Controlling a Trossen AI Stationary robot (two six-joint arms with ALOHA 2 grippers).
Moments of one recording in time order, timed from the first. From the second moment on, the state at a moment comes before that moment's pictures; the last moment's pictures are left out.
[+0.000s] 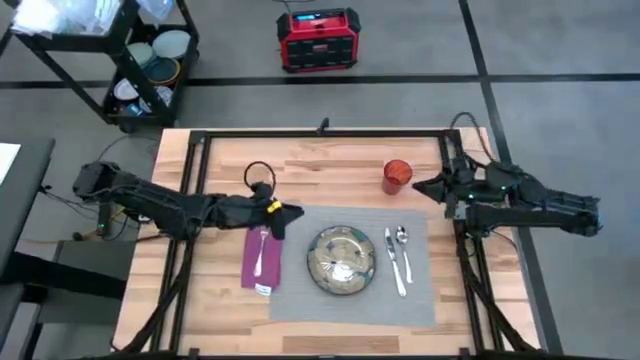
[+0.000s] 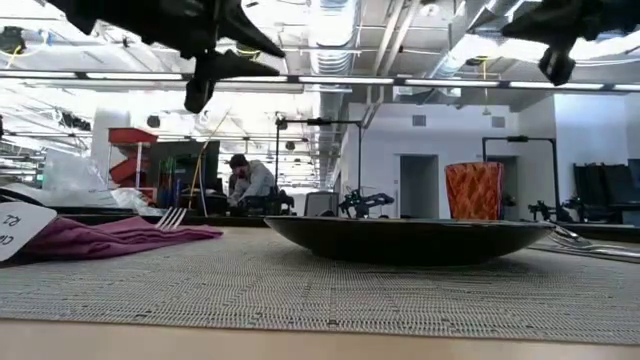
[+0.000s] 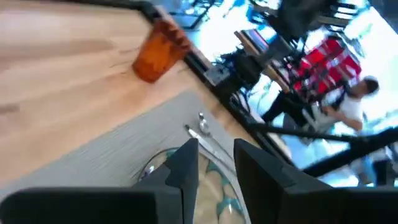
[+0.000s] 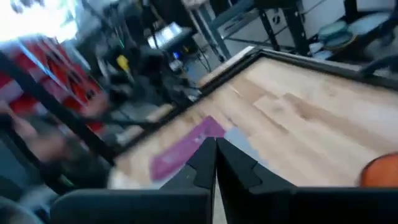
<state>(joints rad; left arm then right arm) -0.15 1.19 0.61 0.29 -0.41 -0.99 -0.13 0.28 0.54 -0.31 0.09 0.70</state>
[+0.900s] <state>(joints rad) -0.25 0.96 0.01 1.13 -0.05 -0.57 -0.09 0.00 0.37 -0.39 -0.13 0.50</state>
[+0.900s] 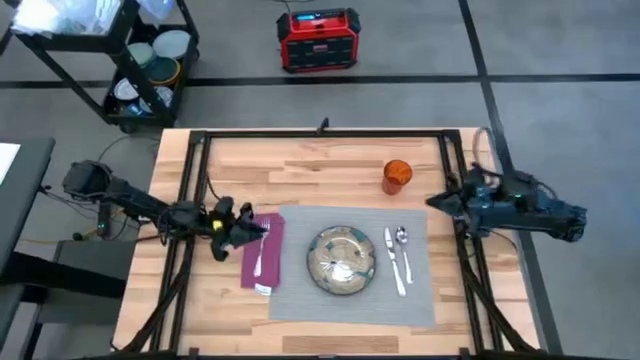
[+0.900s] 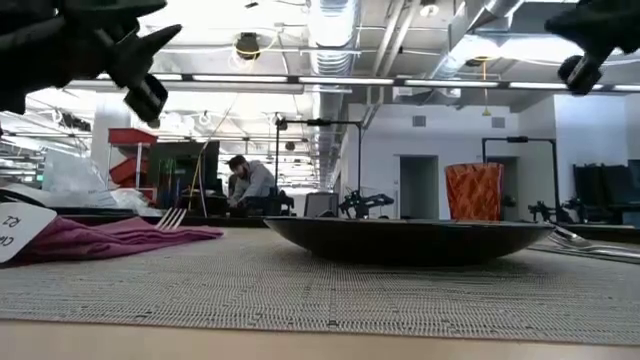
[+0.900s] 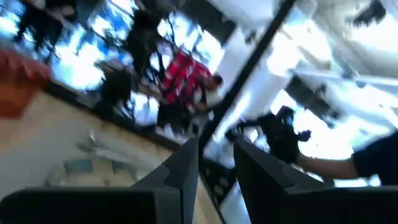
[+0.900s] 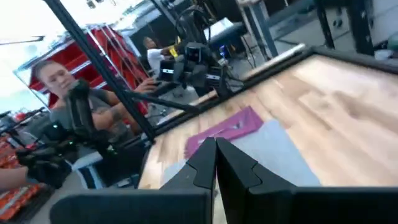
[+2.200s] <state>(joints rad) -0.26 0.00 0.01 0.16 0.07 -0.36 0.33 0.00 0.01 0.04 0.11 0.44</state>
